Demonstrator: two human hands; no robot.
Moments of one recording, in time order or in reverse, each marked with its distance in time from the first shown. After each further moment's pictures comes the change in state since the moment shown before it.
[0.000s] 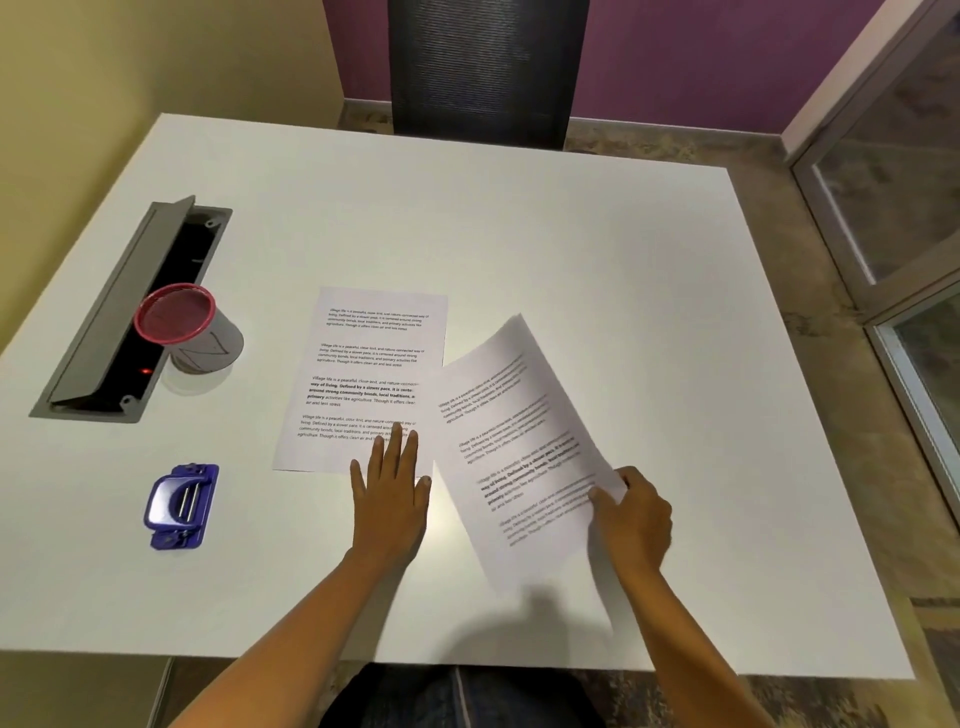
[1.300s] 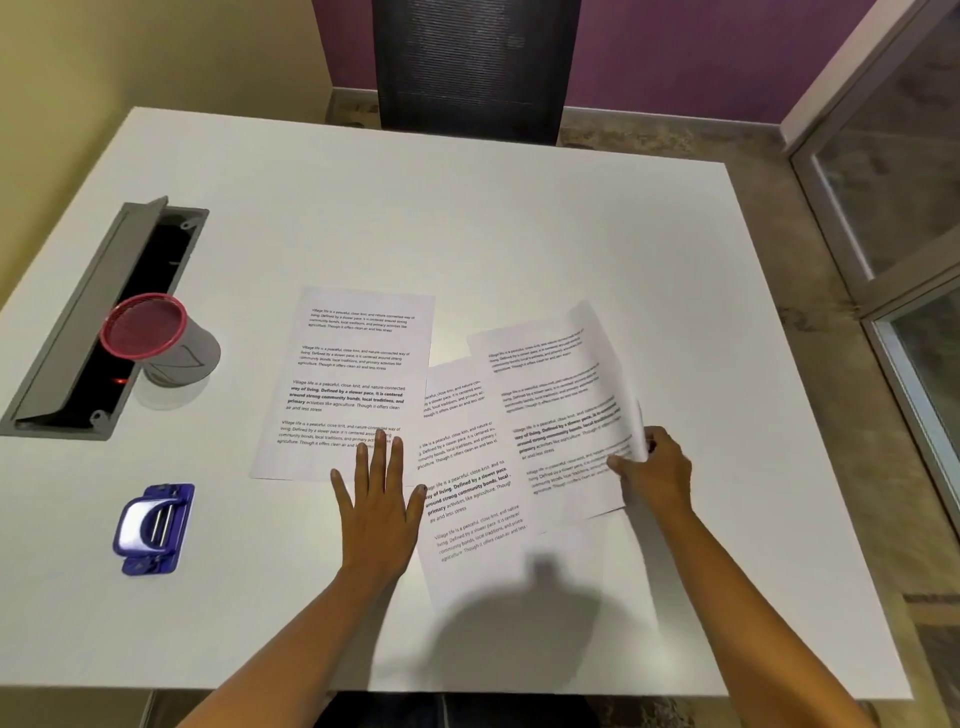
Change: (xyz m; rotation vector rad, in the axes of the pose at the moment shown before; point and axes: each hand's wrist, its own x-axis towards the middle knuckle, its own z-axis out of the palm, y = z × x) left_hand 0.007 0.007 0.005 0.130 0.037 -0.007; right_hand 0.110 0.009 -0.011 0.066 -0.133 0.009
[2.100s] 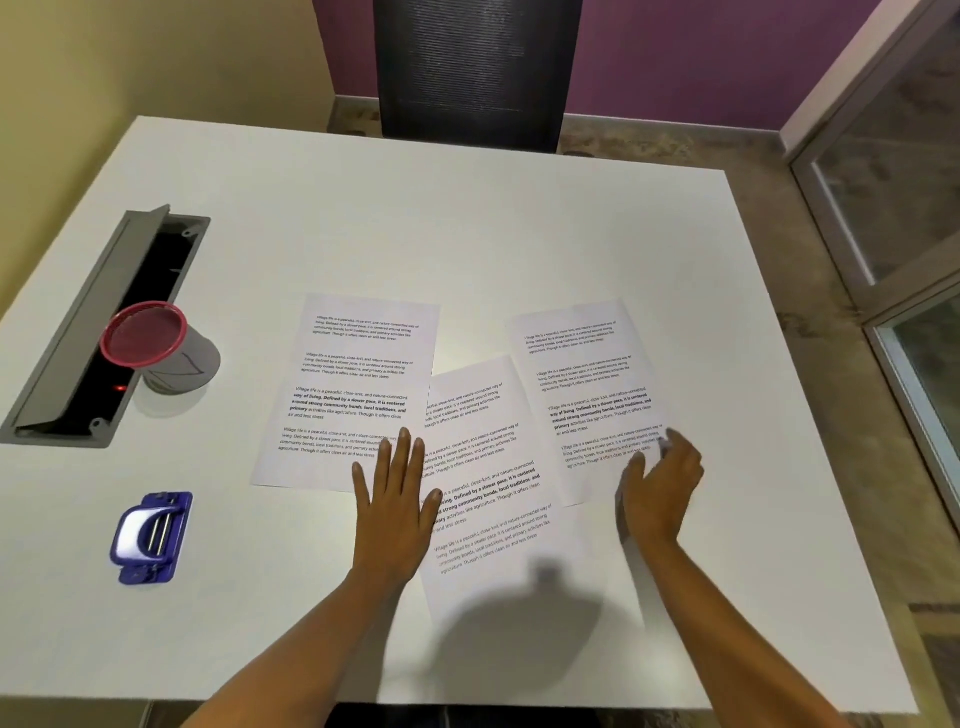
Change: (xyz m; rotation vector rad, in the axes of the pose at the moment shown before) left_hand 0.010 0.008 0.009 -0.028 0.017 0.128; right_hand -0.002 0.025 0.027 0.012 0.381 -0.209
